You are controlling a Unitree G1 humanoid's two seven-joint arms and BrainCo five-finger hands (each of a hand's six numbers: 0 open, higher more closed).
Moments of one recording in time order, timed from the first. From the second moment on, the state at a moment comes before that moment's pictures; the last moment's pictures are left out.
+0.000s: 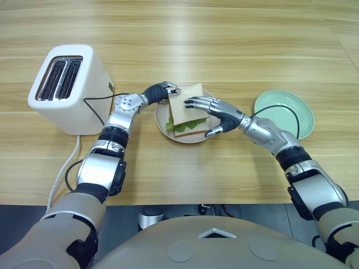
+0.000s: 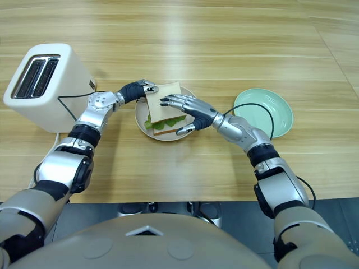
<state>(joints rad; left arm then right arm) -0.73 0.25 -0.12 1.02 0.07 -0.23 -0.65 -0.51 -0.44 0.41 0.76 -0.59 -1.04 0.03</state>
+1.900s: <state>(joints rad) -0.75 0.25 -0.24 1.13 0.31 -0.37 -0.42 -0.59 -0.38 0.47 0.86 -0.51 -0.88 0.36</state>
